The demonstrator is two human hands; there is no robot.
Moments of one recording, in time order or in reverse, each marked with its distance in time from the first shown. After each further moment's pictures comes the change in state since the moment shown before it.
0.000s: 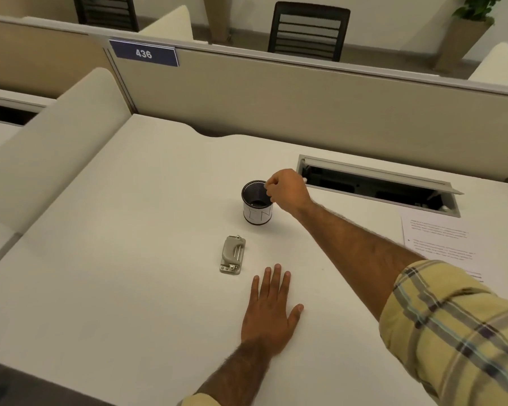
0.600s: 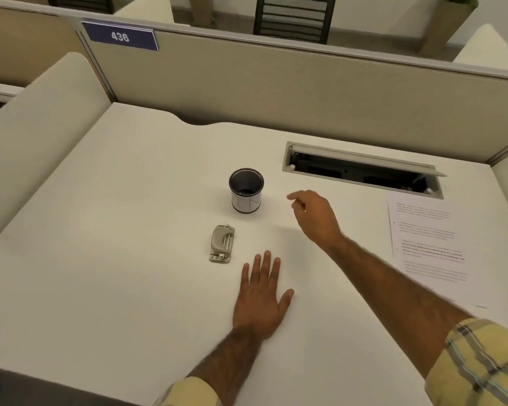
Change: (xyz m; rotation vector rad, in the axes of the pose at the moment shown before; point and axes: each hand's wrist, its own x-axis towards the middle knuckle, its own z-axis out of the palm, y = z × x) left_hand 0.002 -0.005 0.004 0.046 0.025 0.011; right_hand -0.067 0.097 -0.012 -0.122 0.101 -0.075
